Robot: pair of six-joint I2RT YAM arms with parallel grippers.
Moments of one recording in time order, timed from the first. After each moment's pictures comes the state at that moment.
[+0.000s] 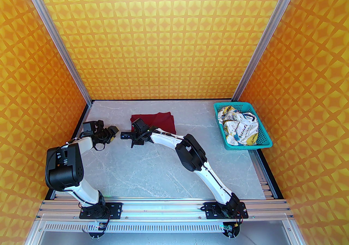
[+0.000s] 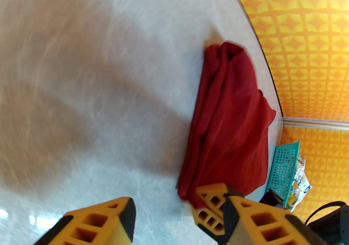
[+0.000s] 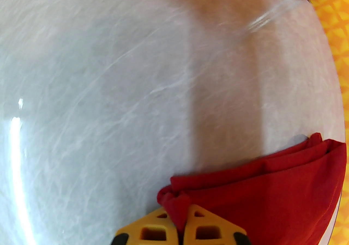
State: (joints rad) left arm 0.21 1.69 0.82 0.02 0.68 -0.69; right arm 0.84 2.46 1.96 -0.31 -0.14 -0.78
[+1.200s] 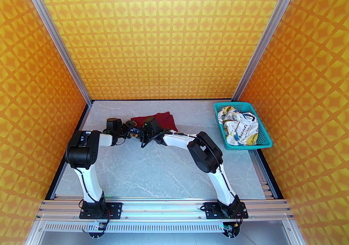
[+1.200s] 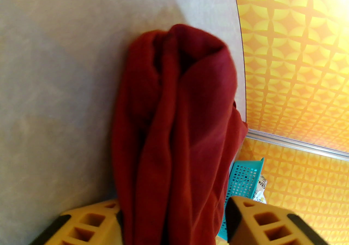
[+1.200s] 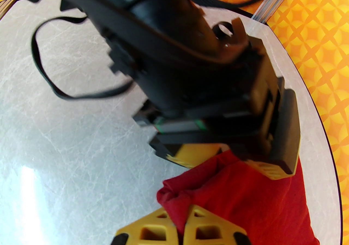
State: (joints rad) left arm -0.06 2.01 0.97 0.46 0.59 -1.21; right arm 0.78 2.22 1.58 0.06 -0.30 -0.62
